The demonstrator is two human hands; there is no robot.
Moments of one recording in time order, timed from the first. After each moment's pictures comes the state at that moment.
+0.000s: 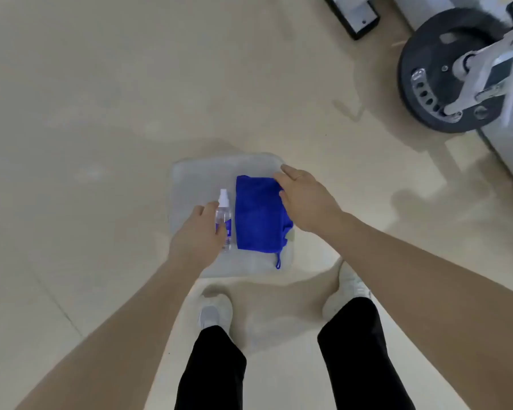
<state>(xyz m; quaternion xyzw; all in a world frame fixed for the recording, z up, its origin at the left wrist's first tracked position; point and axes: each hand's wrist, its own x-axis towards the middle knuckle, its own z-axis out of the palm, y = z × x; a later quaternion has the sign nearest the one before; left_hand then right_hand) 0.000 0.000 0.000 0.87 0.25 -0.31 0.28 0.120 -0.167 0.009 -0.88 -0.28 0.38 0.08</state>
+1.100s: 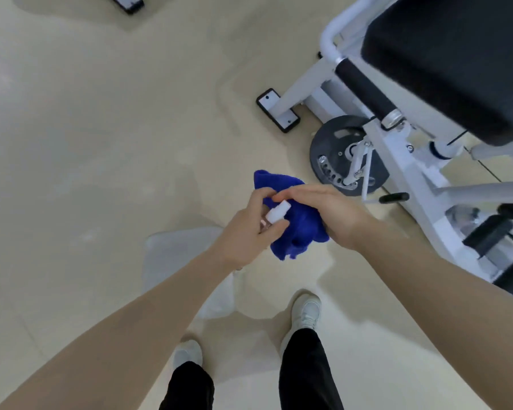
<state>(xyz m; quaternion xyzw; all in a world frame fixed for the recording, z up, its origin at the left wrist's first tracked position) 0.156 -0.145 0.206 0.80 0.09 -0.19 0.57 0.232 -0.293 0.246 -0.64 0.06 0.47 0.60</state>
